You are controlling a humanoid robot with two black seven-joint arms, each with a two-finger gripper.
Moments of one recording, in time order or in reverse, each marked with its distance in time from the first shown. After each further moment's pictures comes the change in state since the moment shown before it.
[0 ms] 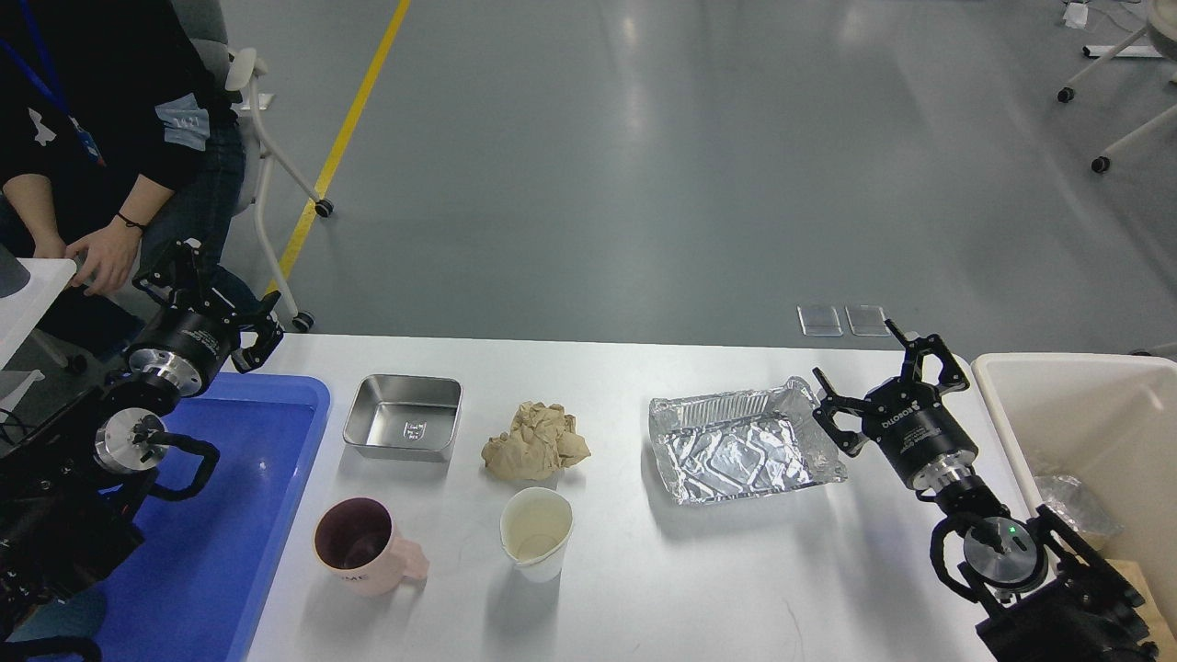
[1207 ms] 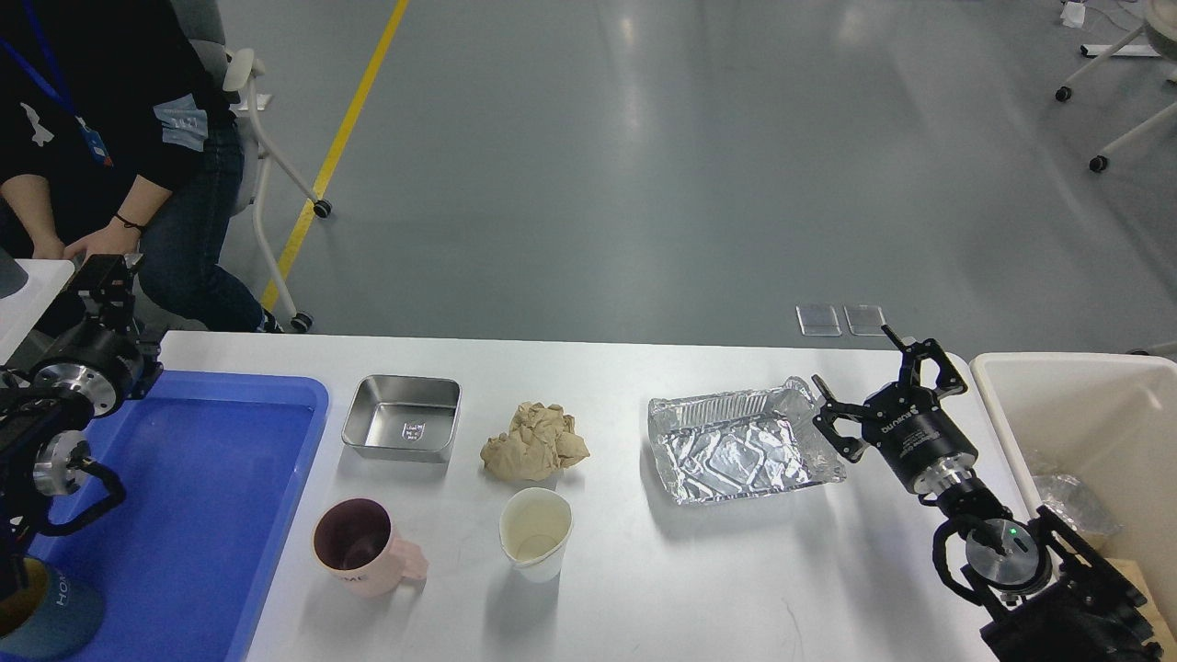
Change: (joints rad) left arm 0.012 0.177 0.216 -0.002 0.335 0.263 -0.090; right arm -0.002 -0.017 -0.029 0.003 0.000 -0.019 0.000
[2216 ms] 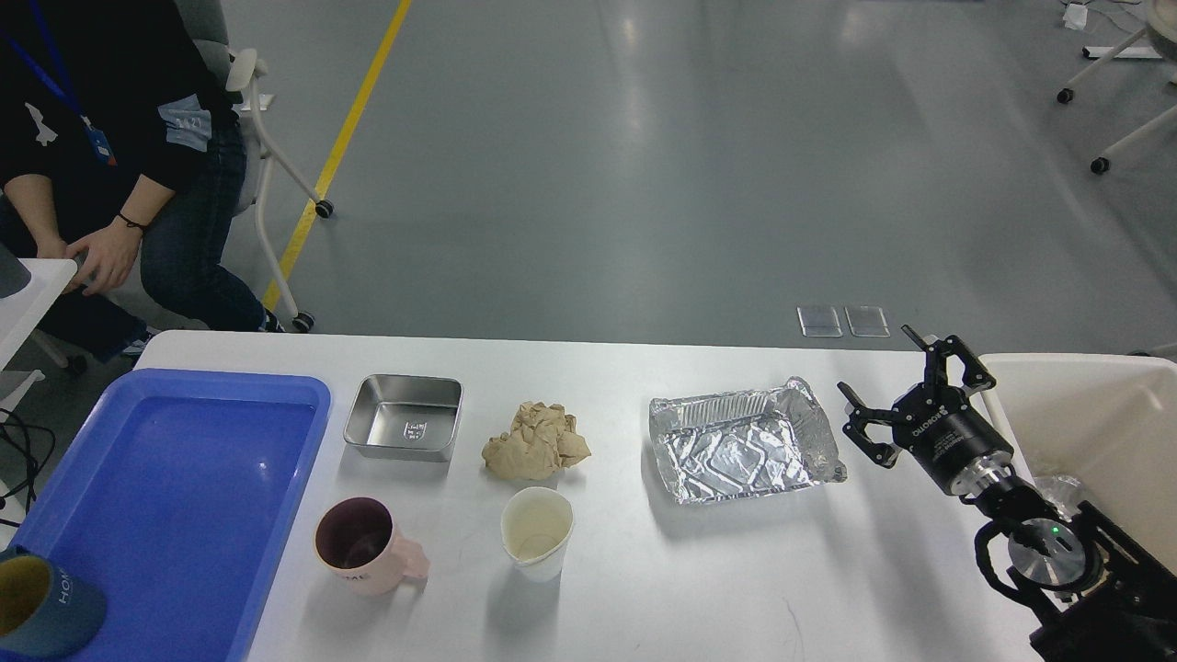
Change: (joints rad) left arm 0.019 1.141 0.276 -0.795 0.347 -0.575 -0.130; right arm -0.008 -0.108 -0.080 0.036 -0.008 0.003 -0.002
